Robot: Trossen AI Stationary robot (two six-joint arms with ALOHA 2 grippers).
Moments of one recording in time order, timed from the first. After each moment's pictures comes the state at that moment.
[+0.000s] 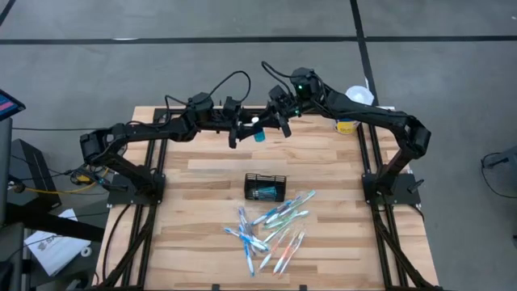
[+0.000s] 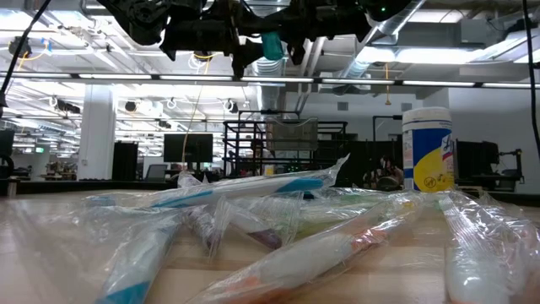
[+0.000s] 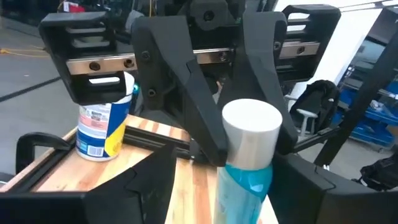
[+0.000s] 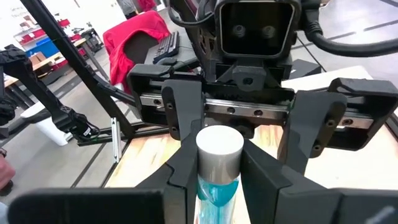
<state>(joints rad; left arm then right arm) 0.48 1.46 0.92 0.55 0.49 -0.29 -0.47 1.65 1.44 -0.09 -0.76 0.14</state>
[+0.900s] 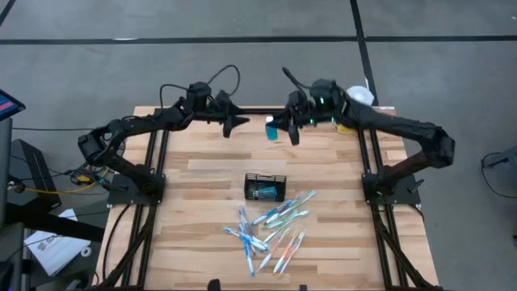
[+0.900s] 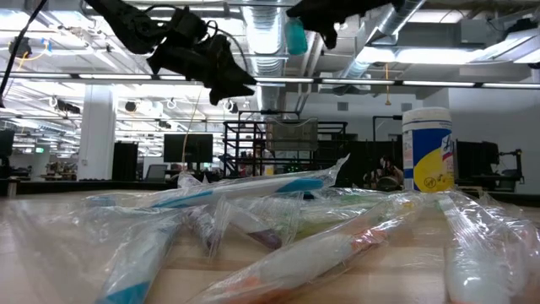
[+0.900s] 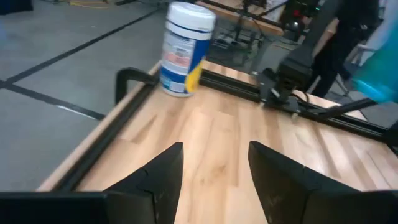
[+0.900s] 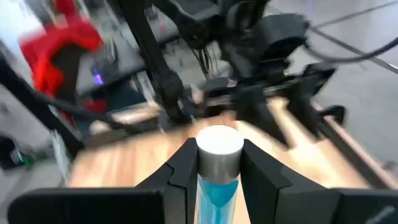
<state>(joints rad) 0.67 1.46 0.91 0.23 0.52 -0.06 -0.35 1.39 1.25 -0.15 -0.33 0.19</state>
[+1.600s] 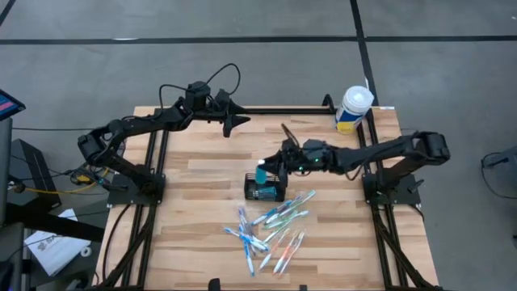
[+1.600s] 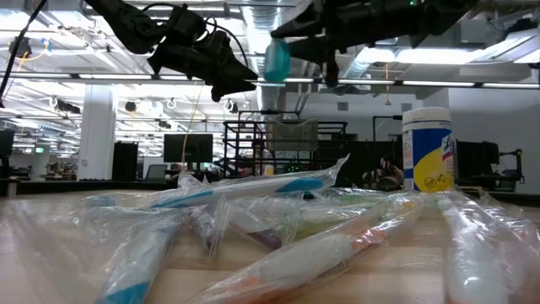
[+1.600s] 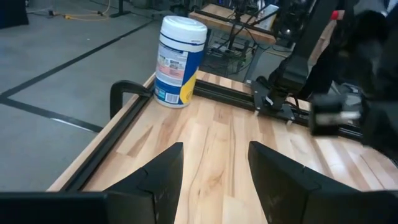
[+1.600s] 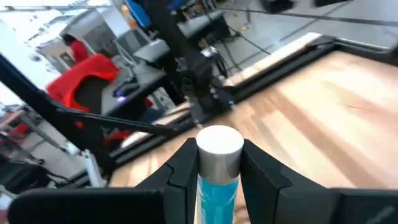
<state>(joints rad) 0.67 1.46 0.91 0.27 0.53 -0.06 -0.01 1.49 0.83 0.50 0.03 0.52</state>
